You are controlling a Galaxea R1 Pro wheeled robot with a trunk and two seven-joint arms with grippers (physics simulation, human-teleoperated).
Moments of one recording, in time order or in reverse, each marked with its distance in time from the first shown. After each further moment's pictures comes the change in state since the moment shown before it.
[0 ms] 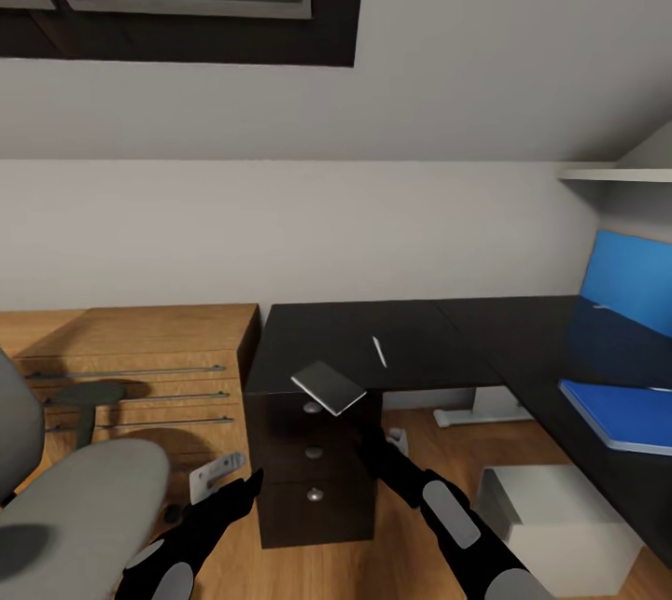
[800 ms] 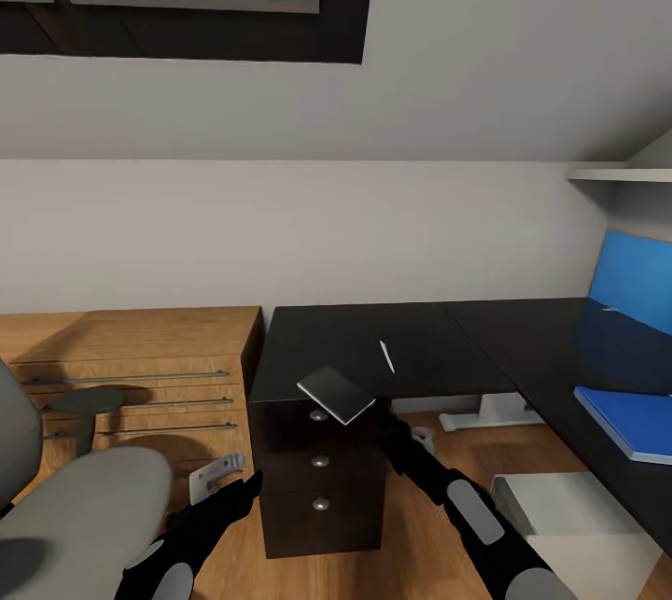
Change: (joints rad) left arm 0.000 0.001 0.001 0.005 0.000 0.000 0.000; right arm 0.000 -0.057 -0.083 0.005 -0.005 0.002 -0.001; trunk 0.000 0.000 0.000
